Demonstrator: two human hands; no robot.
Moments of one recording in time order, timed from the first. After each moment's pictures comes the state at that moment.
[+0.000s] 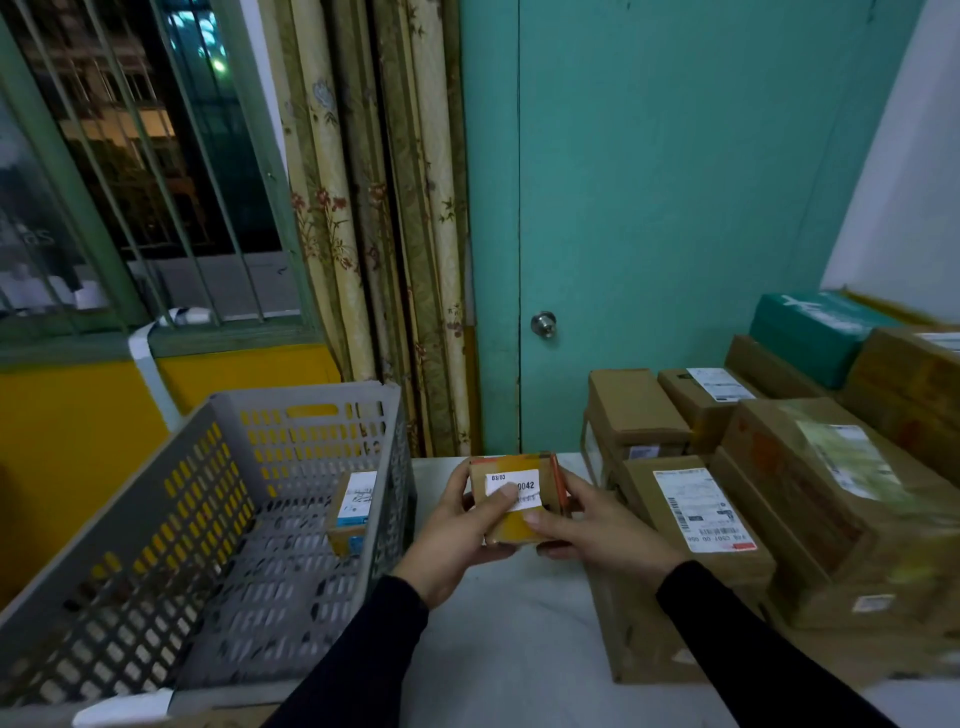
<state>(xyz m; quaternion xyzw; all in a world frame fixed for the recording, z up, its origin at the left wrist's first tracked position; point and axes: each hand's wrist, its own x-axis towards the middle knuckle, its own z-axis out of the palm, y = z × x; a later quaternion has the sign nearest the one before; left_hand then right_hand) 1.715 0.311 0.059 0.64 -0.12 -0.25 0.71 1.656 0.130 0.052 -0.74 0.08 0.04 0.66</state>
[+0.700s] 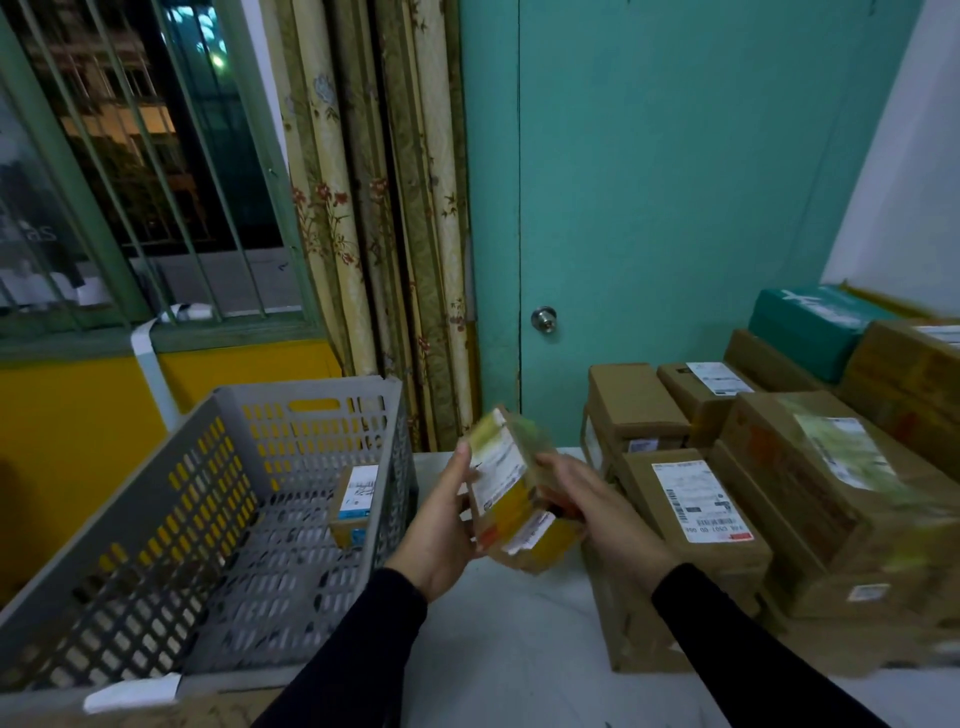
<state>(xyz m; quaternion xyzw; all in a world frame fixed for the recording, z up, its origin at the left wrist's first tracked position) 1.716 0.316 0.064 0.58 -0.02 -0.30 0.76 1.644 0.141 0.055 -0.70 0.07 -0.06 0.70</state>
